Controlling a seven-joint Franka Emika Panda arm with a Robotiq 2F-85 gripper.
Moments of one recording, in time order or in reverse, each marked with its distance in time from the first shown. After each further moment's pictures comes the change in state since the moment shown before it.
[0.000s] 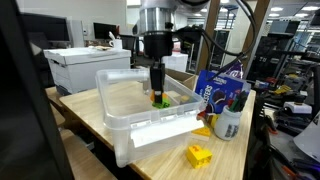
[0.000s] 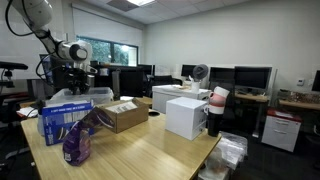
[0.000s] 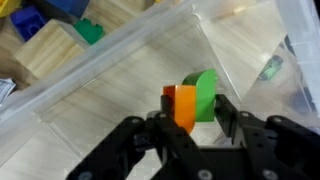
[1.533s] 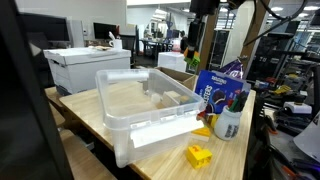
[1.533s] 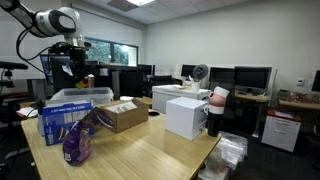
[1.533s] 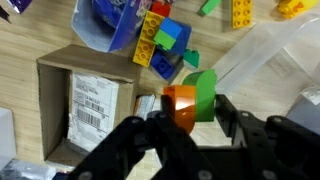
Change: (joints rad) arm -0.080 -0.512 -0.080 -0.356 -0.146 0.027 0.227
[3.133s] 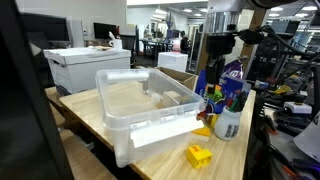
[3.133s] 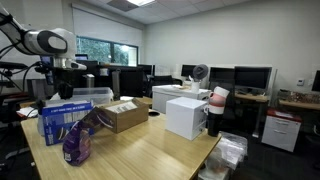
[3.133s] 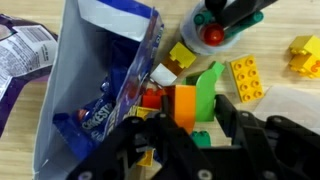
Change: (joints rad) arm -0.019 0.004 0.061 -0.235 0.098 0.056 0.194
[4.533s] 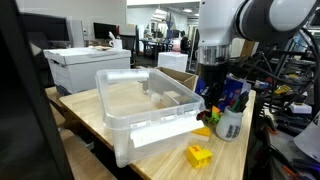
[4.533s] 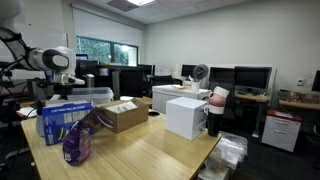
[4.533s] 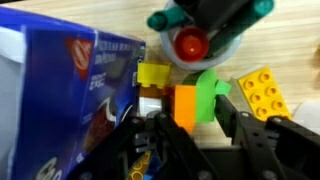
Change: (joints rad) arm 0.016 0.193 0.031 -0.008 -0.049 0.121 0.225
